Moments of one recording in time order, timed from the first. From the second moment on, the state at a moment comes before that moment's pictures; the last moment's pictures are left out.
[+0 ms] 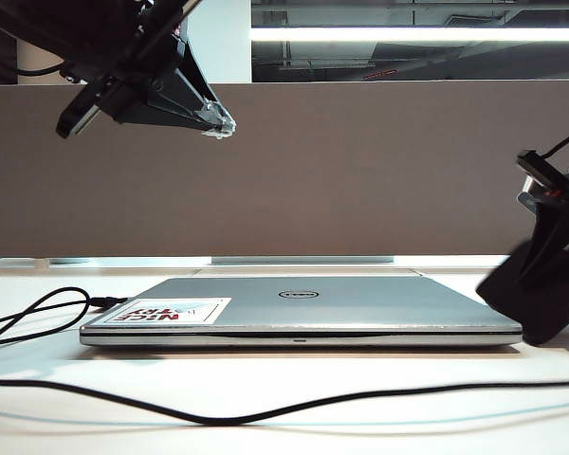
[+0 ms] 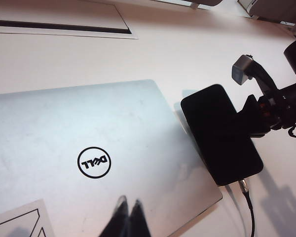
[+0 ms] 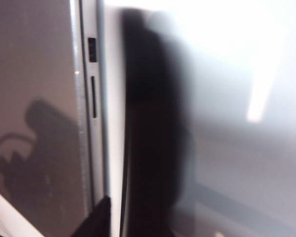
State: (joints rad) left arm -0.63 1.19 0.72 0.09 0.13 -0.42; right arm -0.11 1.80 1.17 -0.74 -0.68 0.00
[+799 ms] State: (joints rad) left arm -0.58 1.09 0.72 0.03 0.13 -0.34; right arm -0.10 1.63 1.52 -1.01 -0.31 -0.02
